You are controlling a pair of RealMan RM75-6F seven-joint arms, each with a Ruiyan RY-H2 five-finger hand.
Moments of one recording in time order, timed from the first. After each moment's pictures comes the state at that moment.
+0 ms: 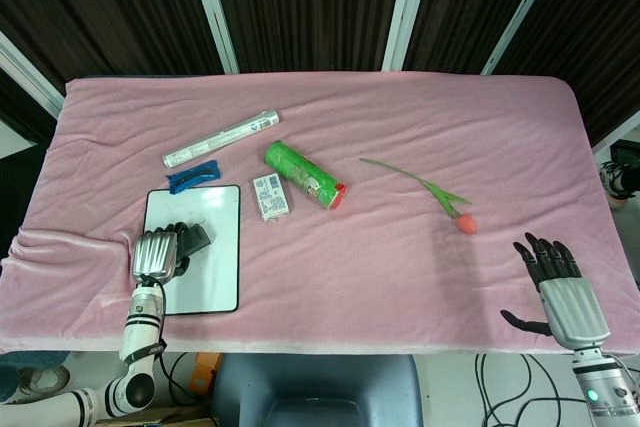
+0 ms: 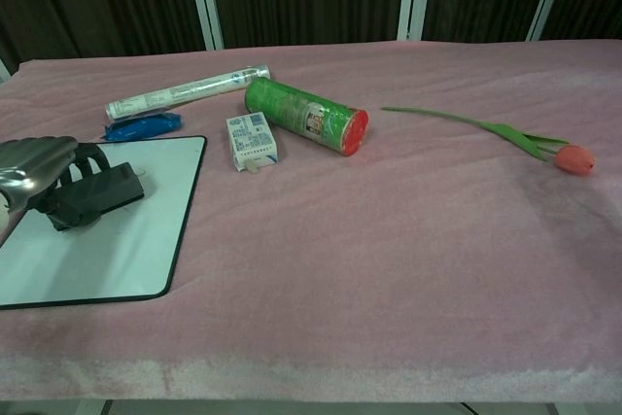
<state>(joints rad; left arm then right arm) -0.52 -1.68 -0.21 -1.37 0.89 1.16 0.65 0.11 -1.11 -0.01 -1.65 -1.56 1.40 -0.13</state>
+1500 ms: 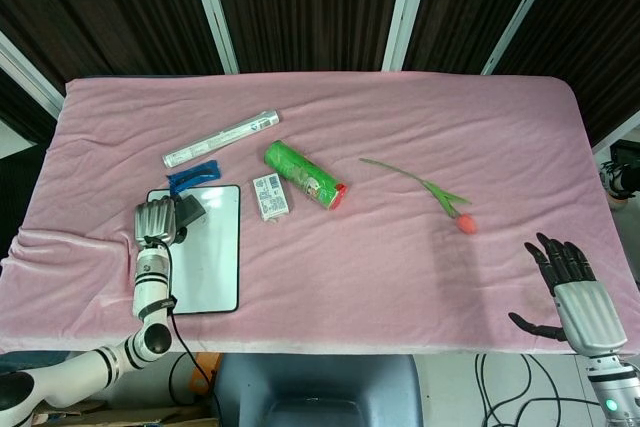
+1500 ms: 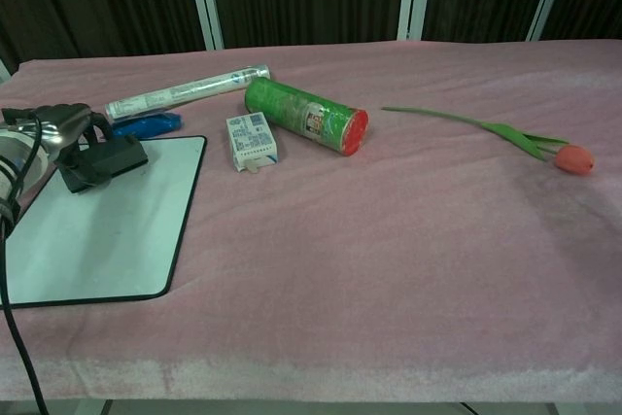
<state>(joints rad) -0.71 -1.76 -0.35 -1.10 0.66 1.05 0.71 0.08 -1.07 -0.02 -1.64 -1.61 1.47 -0.02</state>
